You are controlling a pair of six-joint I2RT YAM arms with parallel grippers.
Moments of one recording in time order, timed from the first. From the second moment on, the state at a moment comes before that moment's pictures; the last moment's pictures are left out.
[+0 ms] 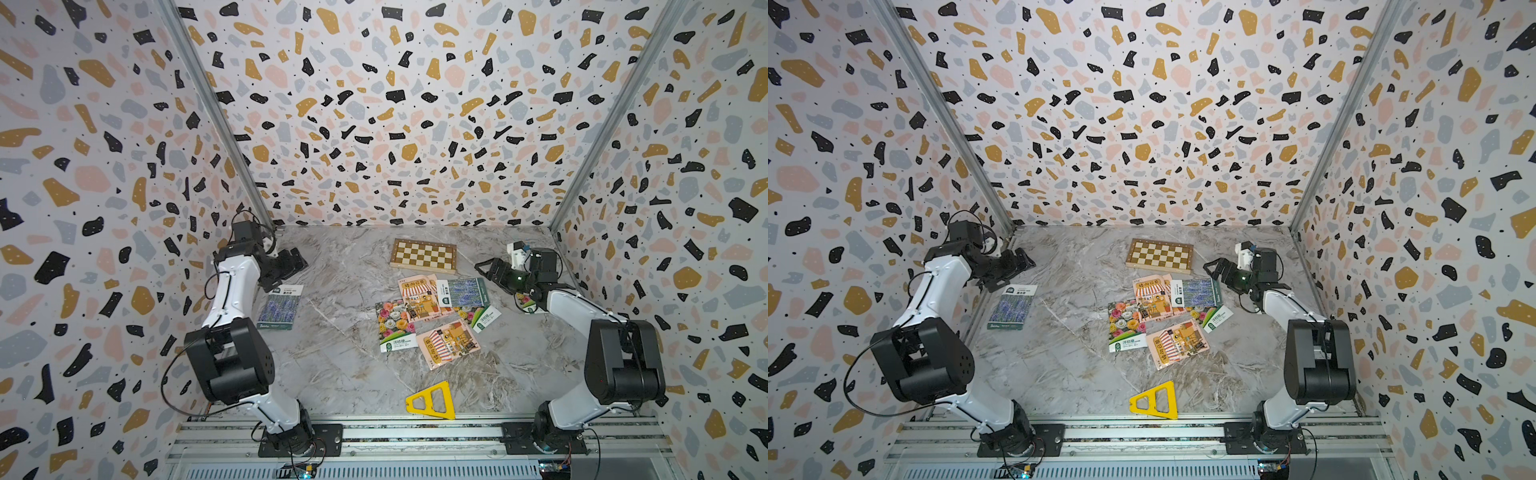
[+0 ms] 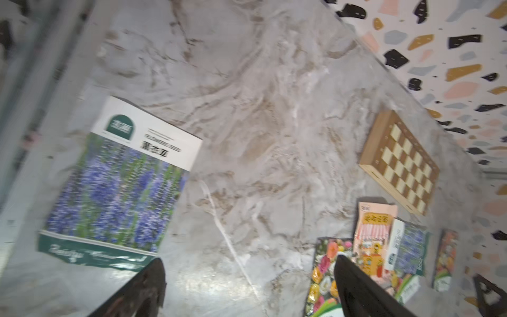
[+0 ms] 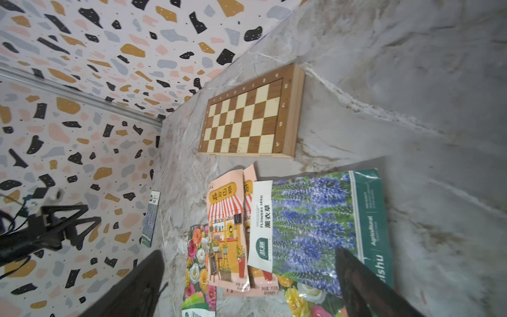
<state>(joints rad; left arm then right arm) 0.27 1.64 1.45 -0.89 0.39 -0.25 0.01 1.59 0.93 0.01 -0.65 0.52</state>
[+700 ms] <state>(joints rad) -0.07 1.51 1.08 -0.55 0.63 -0.51 -0.09 1.92 1.05 -0.05 -0.59 0.34</state>
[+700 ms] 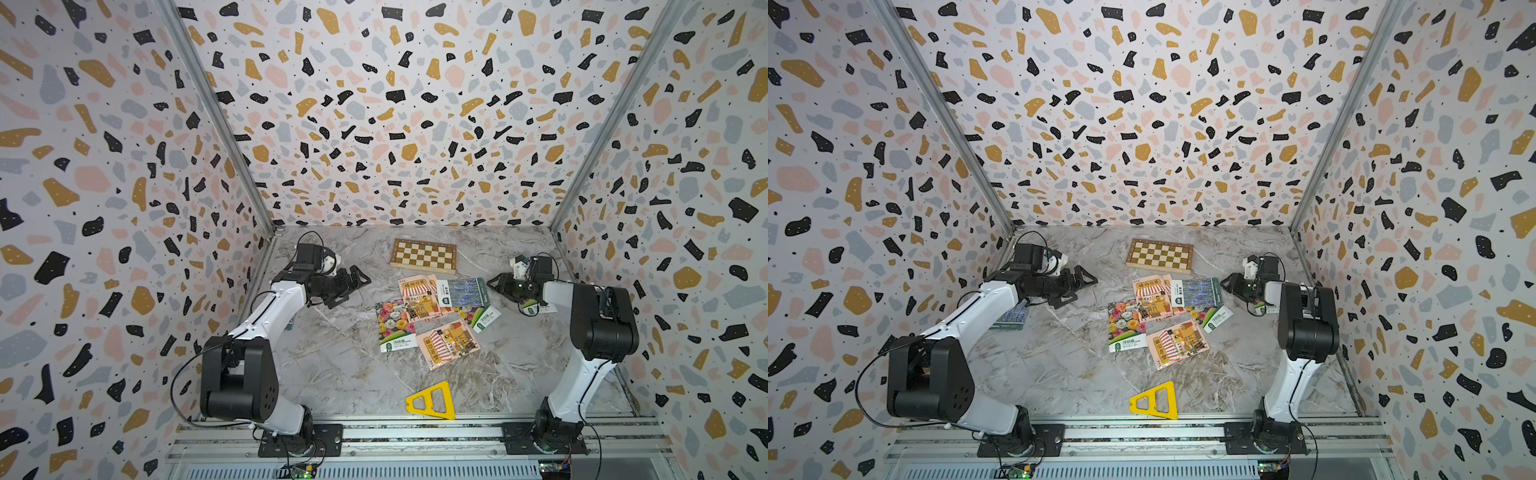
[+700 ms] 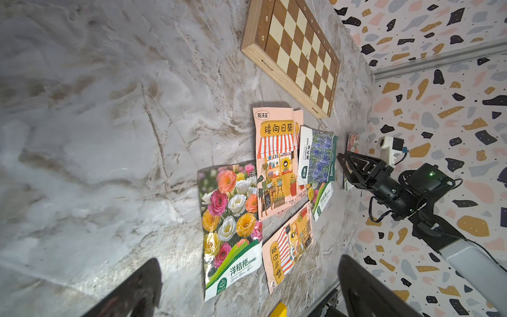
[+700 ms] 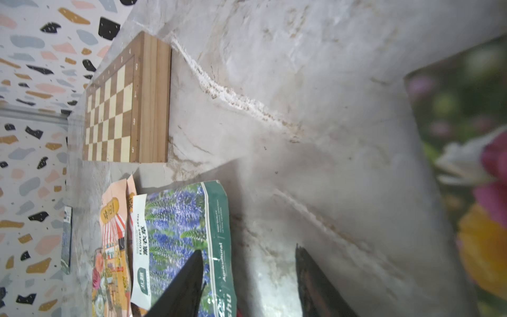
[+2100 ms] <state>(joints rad) -0.34 1.52 0.86 0.21 0.64 -1.27 0.03 1.52 0.92 0.26 -0.85 0.82</state>
